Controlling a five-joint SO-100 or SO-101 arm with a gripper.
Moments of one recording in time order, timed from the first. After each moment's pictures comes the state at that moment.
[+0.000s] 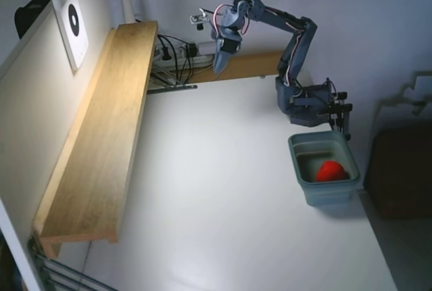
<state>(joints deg) 20.6 113.7 78.6 95.5 -90.2</state>
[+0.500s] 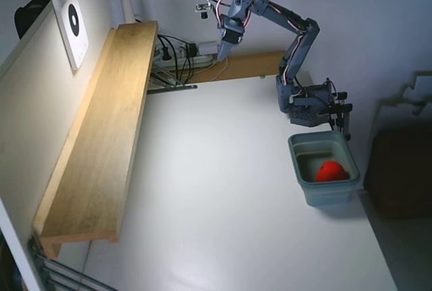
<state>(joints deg) 28.7 117.3 77.6 98.6 -90.2</state>
